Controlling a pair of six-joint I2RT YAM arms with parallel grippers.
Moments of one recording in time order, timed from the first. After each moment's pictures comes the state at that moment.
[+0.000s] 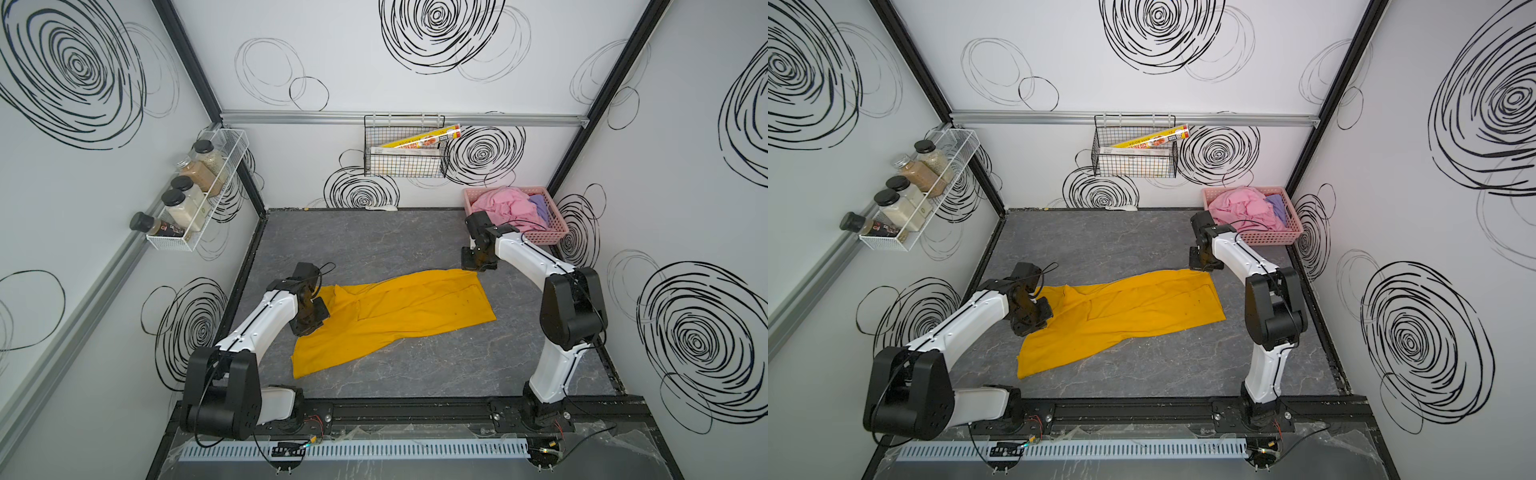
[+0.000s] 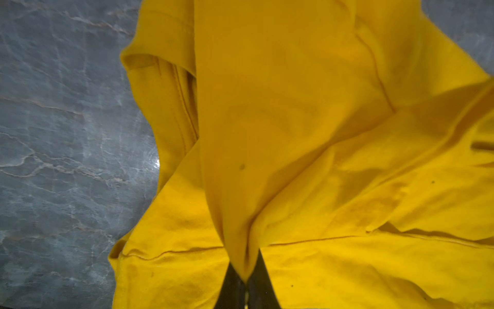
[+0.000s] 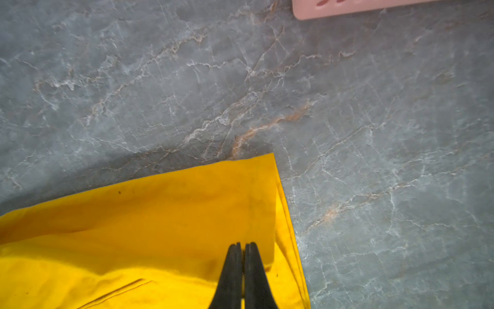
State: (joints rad) left arm -0.08 1.33 0.82 -0.92 0.03 -0.66; right arm 0.30 1.86 1.45 -0.85 0.13 0.37
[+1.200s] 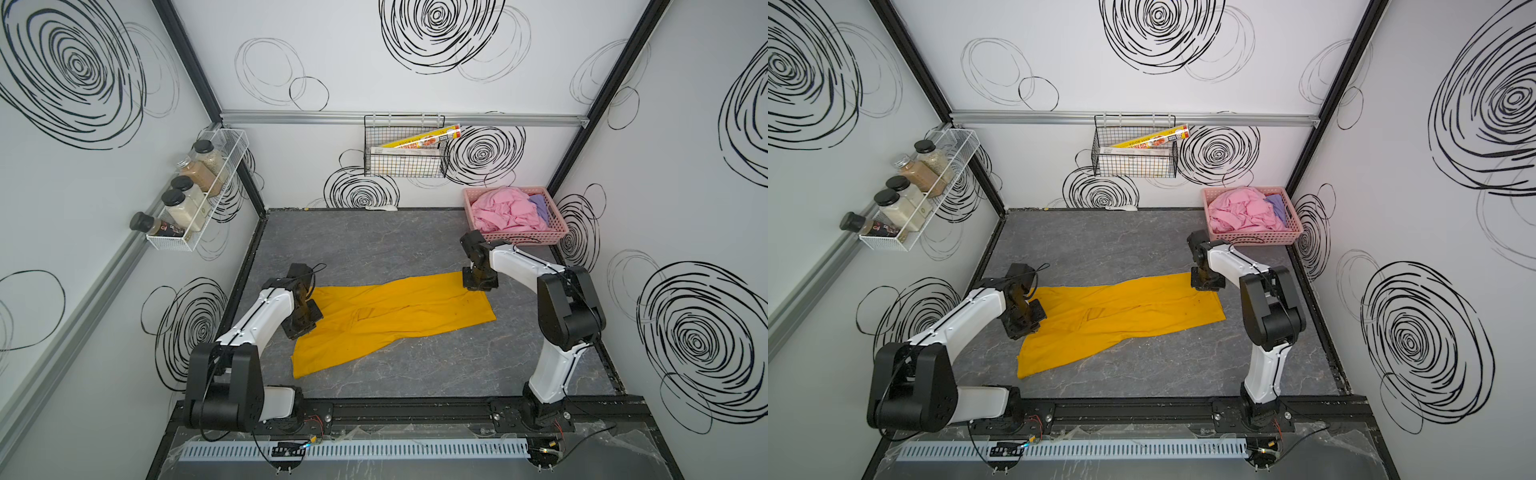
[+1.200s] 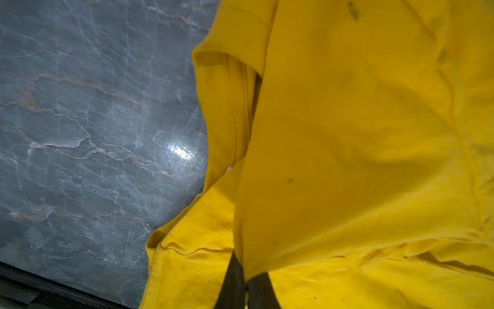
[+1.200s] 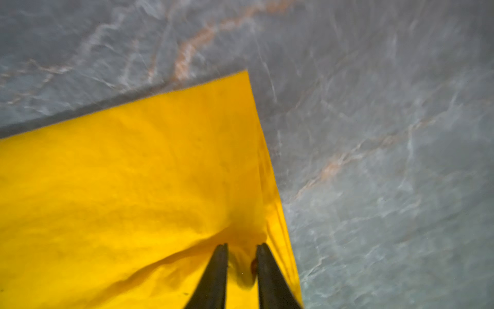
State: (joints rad) left arm -0.01 1.36 0.83 -0.96 -0.01 -0.68; right arm 0.34 1.87 1.27 -0.85 0.20 0.42
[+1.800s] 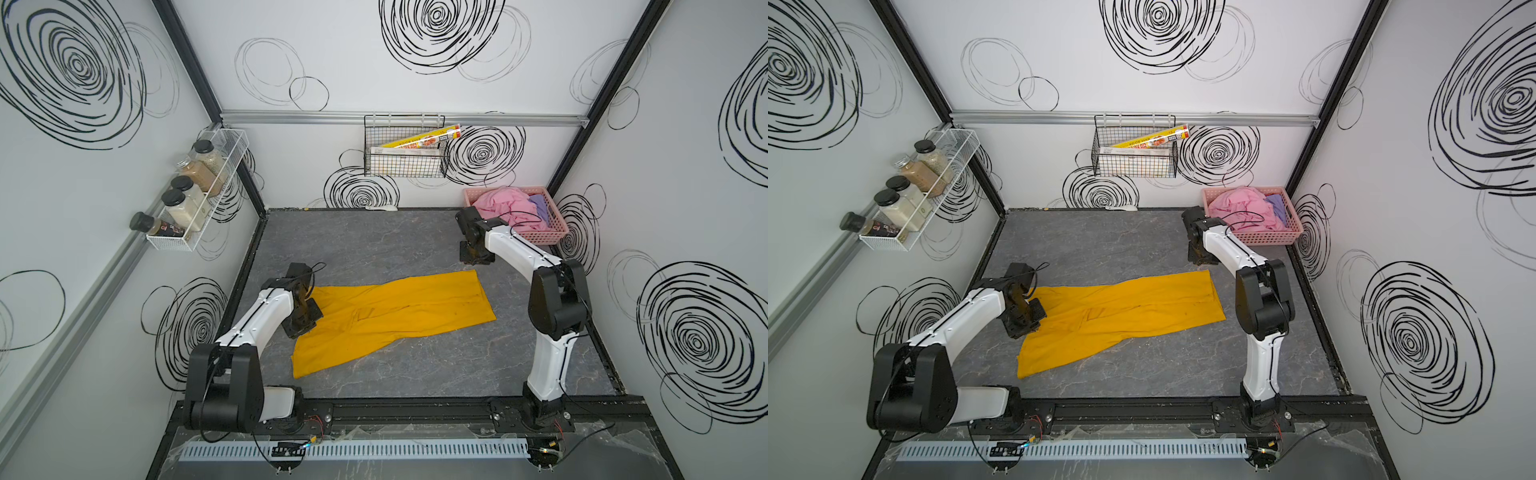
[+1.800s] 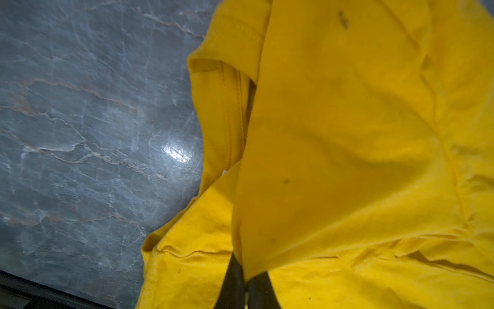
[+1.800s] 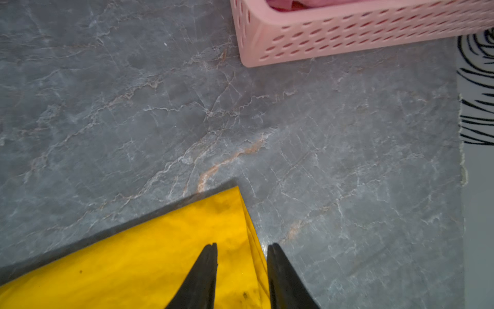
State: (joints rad) left arm 0.00 1.35 0.83 -0.95 0.00 -0.68; right arm 0.33 2.02 1.63 -0.91 0.36 0.44
